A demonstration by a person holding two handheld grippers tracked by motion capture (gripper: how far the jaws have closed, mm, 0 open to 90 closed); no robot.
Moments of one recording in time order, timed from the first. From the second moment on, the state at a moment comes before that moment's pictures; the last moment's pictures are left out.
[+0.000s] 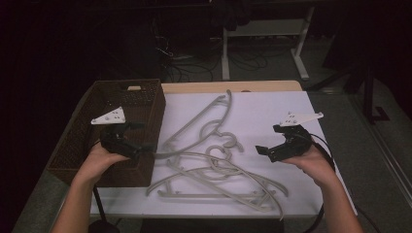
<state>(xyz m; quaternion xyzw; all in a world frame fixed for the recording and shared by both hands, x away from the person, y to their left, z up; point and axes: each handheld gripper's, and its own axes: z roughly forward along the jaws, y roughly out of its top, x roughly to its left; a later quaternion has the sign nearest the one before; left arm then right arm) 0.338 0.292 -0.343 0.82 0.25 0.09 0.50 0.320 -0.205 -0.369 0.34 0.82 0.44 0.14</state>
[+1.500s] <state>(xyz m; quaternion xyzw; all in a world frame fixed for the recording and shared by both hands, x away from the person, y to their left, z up) 0.352 0.201 -0.326 0.83 0.25 0.08 0.49 0.338 -0.190 -0.381 0.35 0.83 0.43 0.12</state>
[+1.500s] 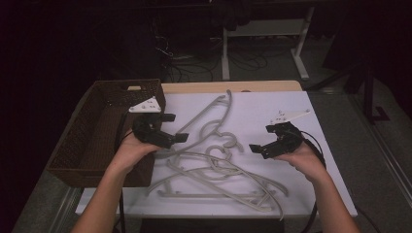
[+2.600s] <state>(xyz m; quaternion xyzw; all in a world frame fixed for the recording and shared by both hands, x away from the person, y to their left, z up) 0.399 0.138 -0.422 0.88 0.31 0.10 0.36 0.338 -0.190 -0.383 0.34 0.83 0.43 0.11</state>
